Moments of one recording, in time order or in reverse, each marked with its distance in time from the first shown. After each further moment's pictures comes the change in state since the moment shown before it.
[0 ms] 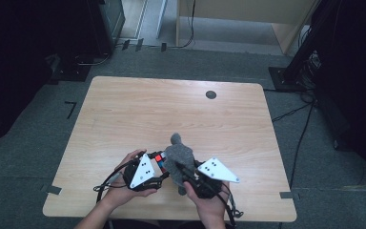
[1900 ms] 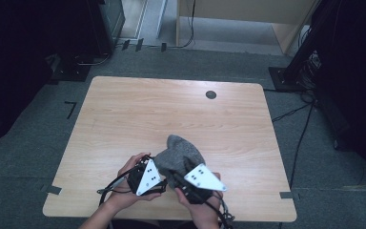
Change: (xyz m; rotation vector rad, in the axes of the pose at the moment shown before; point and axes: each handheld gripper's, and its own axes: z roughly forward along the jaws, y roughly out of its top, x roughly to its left) left arm -0.012 0.004 0.000 -0.027 0.027 0.044; right arm 0.007 -0.005 0.003 -0.026 -0.030 -0.092
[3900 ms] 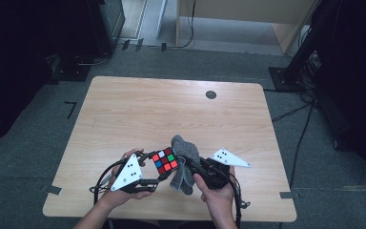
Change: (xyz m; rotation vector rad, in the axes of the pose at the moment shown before) left arm 0.023 0.004 -0.027 -0.225 -0.122 -0.125; right arm -0.052 0.003 0.000 0.068 0.155 0.313
